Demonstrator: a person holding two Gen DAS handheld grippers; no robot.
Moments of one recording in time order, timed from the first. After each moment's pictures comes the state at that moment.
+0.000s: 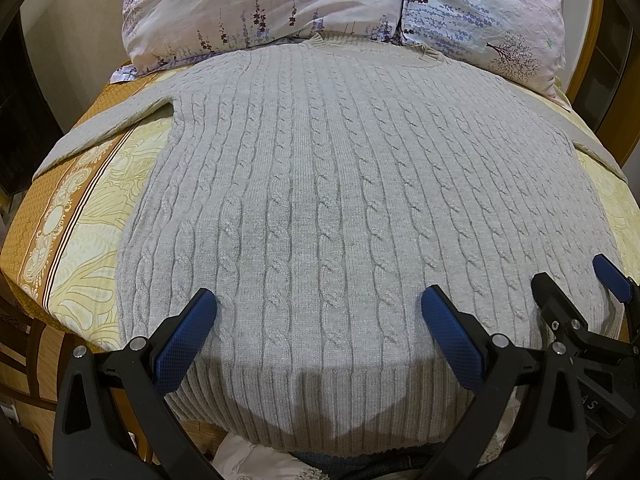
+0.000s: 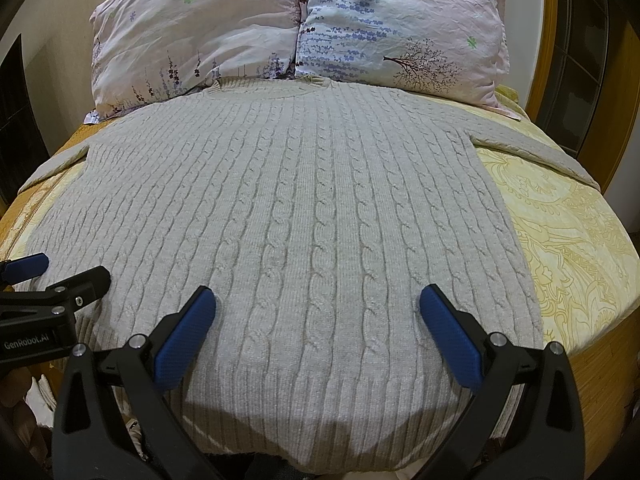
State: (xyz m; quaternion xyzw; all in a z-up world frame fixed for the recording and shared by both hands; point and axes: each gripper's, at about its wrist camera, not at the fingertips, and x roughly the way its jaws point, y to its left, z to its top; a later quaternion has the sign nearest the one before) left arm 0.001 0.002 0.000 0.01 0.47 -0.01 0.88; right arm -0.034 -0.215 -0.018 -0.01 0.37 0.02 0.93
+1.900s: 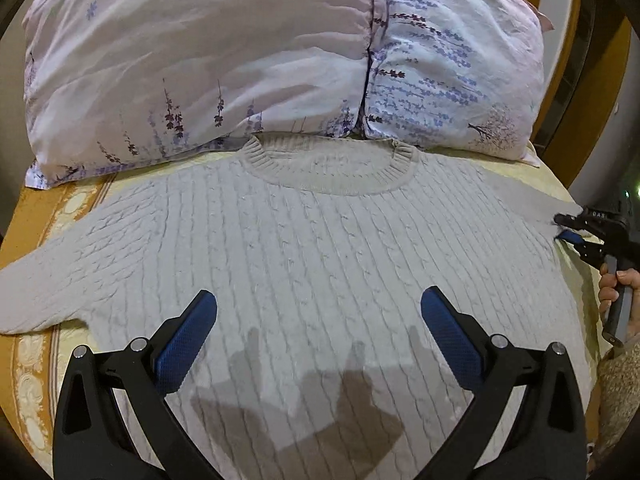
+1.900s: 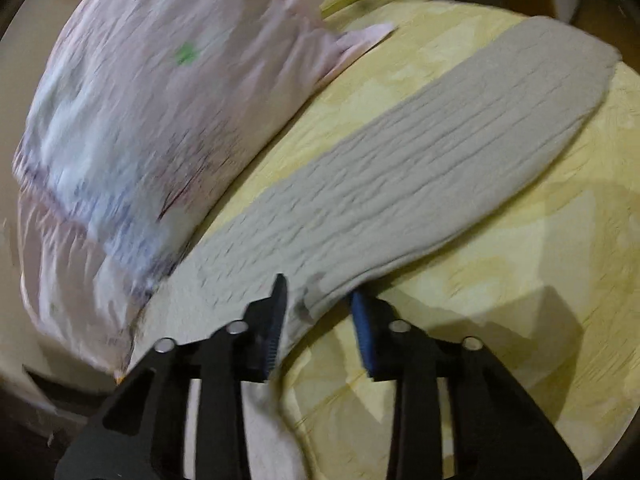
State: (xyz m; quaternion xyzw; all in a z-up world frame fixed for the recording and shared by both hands) left arm 0.165 -0.001 0.053 0.00 0.42 -0.13 0.90; right arm 0.169 -0.512 -0.013 0.40 0.37 -0.06 0.83
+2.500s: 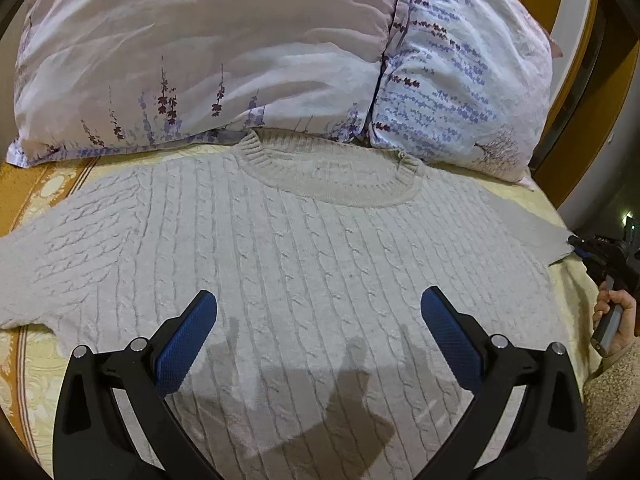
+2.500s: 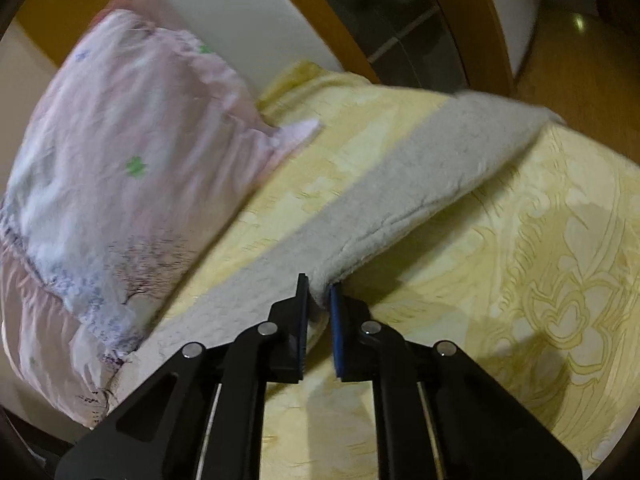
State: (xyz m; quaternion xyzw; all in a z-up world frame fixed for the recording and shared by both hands) left arm 0.179 0.007 0.041 -0.05 0.41 -0.15 0.90; right arm 0.148 -0.545 0.016 0.37 0.29 -0.12 0.87
